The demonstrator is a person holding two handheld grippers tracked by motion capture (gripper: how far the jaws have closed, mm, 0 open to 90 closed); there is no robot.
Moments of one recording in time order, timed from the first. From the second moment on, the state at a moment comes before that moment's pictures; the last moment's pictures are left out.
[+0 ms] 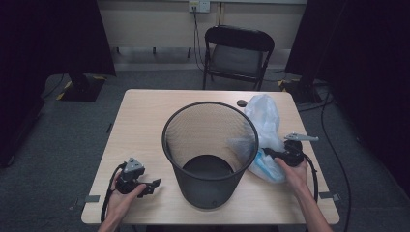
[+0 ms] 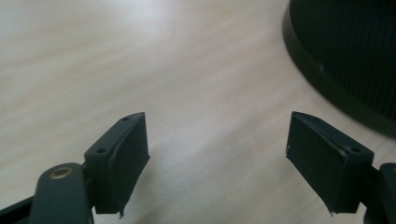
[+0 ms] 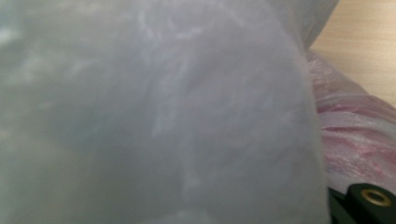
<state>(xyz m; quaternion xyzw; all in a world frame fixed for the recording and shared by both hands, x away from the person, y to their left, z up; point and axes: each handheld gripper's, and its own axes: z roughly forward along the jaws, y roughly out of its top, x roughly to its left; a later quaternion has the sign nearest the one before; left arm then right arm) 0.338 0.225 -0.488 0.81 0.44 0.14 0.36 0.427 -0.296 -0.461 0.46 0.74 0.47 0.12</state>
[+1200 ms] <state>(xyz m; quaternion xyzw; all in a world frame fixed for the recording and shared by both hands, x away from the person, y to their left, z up) 0.342 0.203 -0.501 0.81 0.43 0.18 0.35 0.490 -0.287 -0.448 0.50 0.73 0.43 0.17</state>
